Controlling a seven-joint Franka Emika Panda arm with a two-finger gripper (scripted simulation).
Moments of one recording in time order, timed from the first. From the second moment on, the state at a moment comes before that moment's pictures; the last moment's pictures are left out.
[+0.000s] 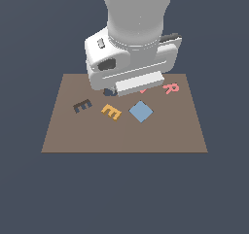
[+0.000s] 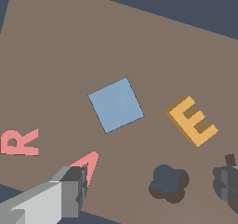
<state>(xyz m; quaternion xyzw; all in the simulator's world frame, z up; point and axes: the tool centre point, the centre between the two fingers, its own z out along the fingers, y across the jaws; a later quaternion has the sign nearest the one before) -0.016 0.018 0.123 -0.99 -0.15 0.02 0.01</state>
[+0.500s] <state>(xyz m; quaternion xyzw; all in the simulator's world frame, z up) -0.006 -0.010 0.094 -0.96 -0.29 0.02 0.01</state>
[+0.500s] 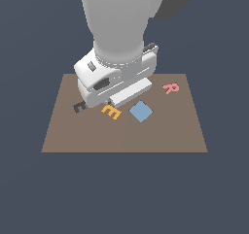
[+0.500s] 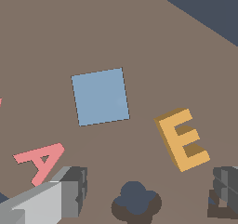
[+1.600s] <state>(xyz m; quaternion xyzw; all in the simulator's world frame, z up) 0.025 -0.042 0.051 -0.88 -0.48 0.00 0.00</state>
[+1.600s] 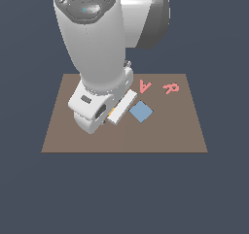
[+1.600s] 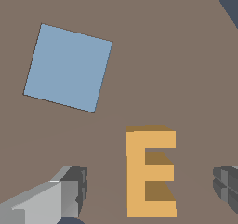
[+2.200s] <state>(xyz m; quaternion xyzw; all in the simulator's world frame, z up) 0.026 -0.042 0.033 -0.88 -0.48 0.00 0.00</state>
